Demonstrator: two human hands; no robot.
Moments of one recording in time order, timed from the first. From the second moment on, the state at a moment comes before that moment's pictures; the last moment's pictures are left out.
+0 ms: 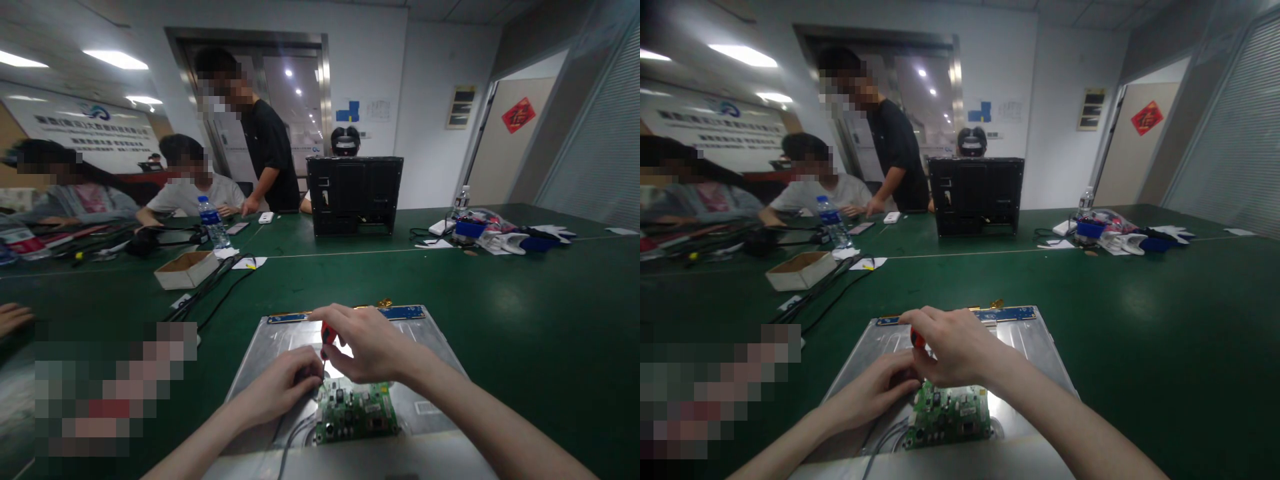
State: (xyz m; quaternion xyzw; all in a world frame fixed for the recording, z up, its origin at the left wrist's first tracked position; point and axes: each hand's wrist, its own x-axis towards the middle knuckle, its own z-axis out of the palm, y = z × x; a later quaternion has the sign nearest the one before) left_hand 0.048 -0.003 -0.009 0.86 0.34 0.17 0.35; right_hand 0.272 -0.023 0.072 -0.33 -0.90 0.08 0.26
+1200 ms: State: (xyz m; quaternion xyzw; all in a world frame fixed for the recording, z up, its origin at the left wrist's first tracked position) left_hand 0.048 -0.003 -0.009 0.86 0.34 0.17 0.34; right_hand 0.271 -0.025 0.072 -0.36 -0.90 0.08 0.24
